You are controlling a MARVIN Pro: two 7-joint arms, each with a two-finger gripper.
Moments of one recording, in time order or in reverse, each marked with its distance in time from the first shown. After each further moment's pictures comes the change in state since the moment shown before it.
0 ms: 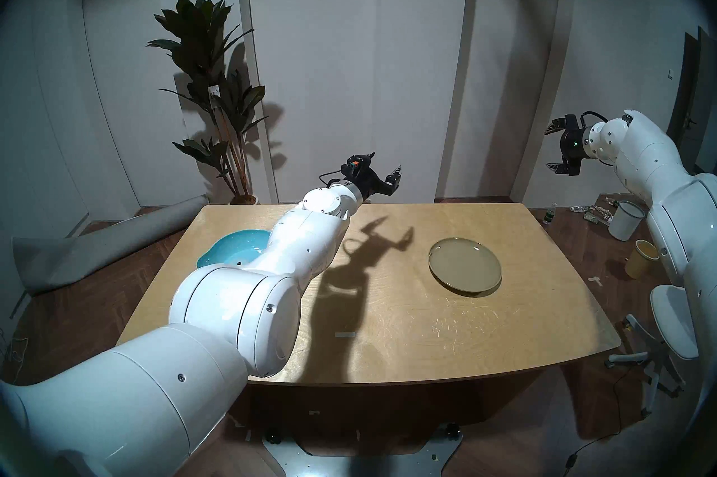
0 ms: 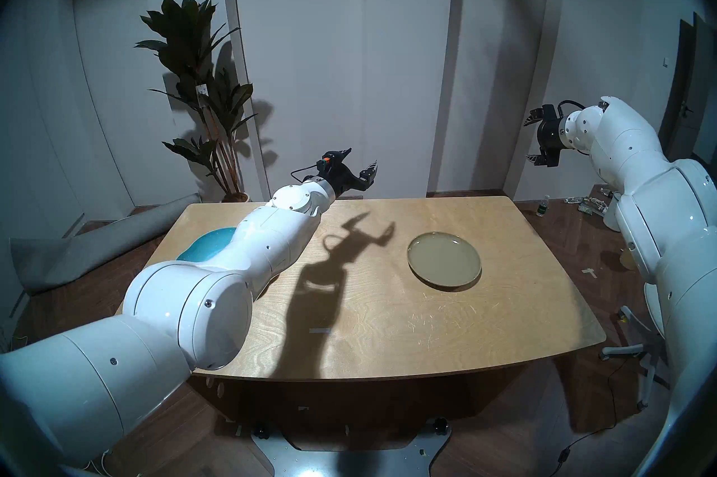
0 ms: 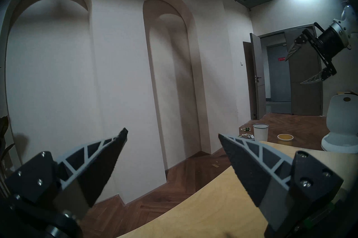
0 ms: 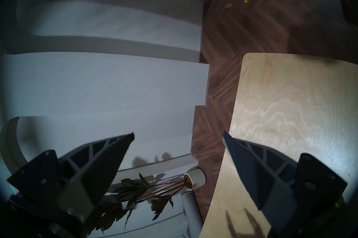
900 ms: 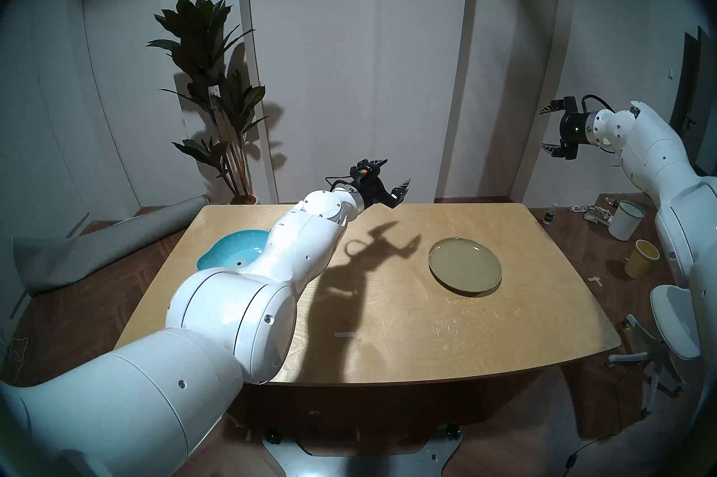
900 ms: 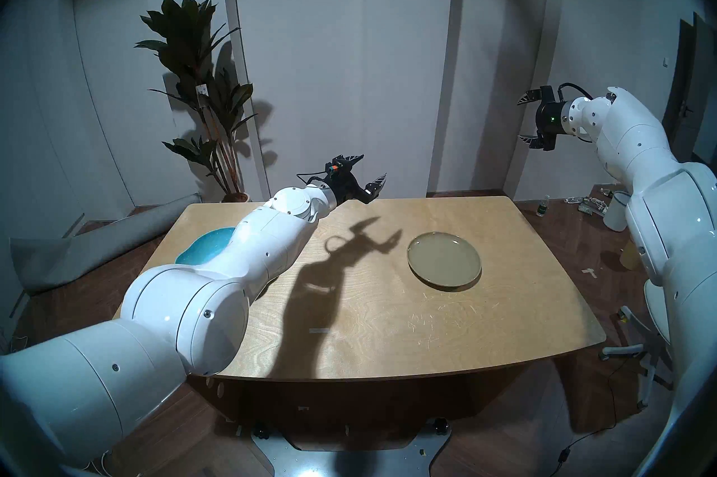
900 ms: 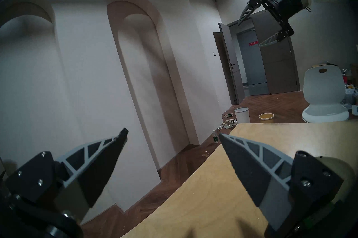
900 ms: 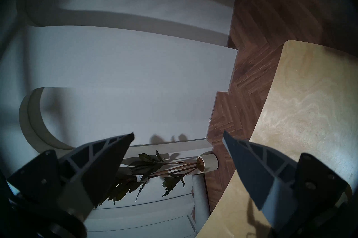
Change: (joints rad) left arm 0.024 0.032 0.072 -0.039 0.077 -0.047 -0.098; right arm -0.005 0.038 0.028 -0.093 0.013 0.115 0.080
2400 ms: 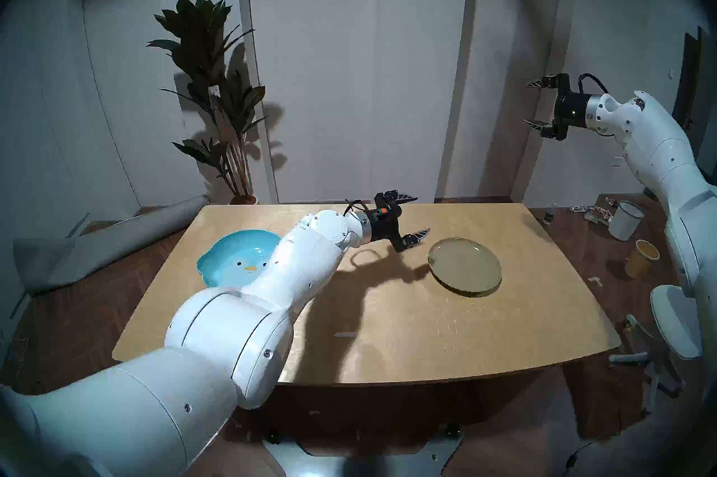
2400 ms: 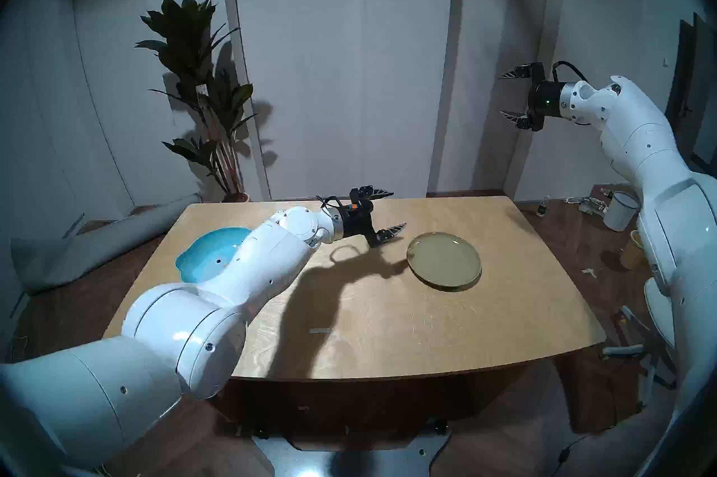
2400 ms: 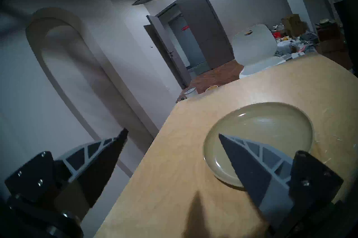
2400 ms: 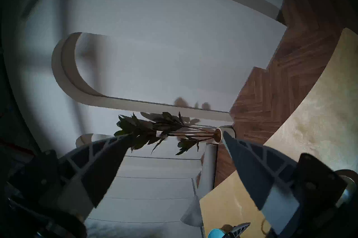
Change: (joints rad) left arm 0.094 0.019 0.163 -0.075 0.150 -0.132 -0.189; right arm -0.048 0.064 0.033 -0.188 0.008 0.190 0.130
